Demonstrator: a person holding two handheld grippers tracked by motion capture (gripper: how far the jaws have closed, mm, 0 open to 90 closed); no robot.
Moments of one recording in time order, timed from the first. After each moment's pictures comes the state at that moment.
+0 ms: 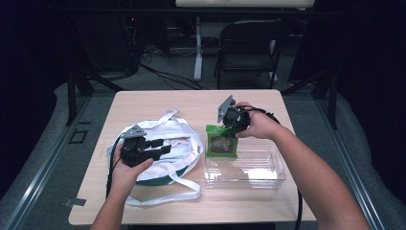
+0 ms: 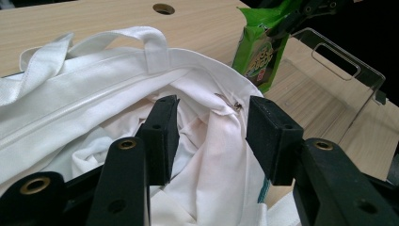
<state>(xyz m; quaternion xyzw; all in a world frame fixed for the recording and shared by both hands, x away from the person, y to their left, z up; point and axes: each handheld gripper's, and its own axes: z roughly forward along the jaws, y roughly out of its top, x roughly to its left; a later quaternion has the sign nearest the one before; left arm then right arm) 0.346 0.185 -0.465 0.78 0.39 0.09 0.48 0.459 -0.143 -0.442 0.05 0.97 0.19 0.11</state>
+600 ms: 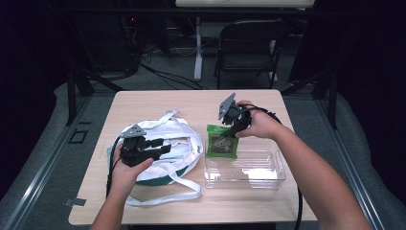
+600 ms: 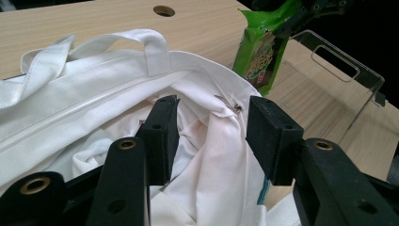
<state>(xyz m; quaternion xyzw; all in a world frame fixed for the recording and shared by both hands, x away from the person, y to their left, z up) 0.346 0.186 -0.464 0.78 0.39 0.09 0.48 0.458 -0.146 -0.436 0.07 0.97 0.21 0.12</state>
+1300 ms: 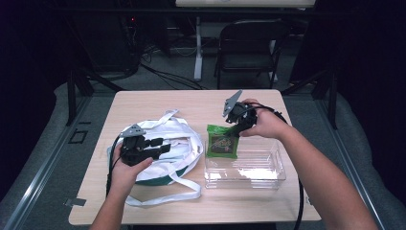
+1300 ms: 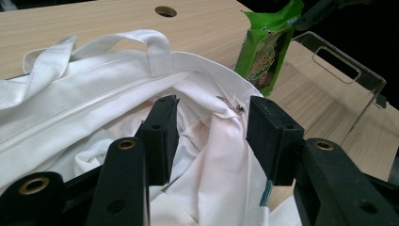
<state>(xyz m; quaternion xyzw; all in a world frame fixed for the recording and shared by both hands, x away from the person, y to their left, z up) 0.348 0.187 -0.464 0.78 0.39 0.09 0.48 0.450 -0.158 -0.422 0.09 0.96 0.23 0.12</state>
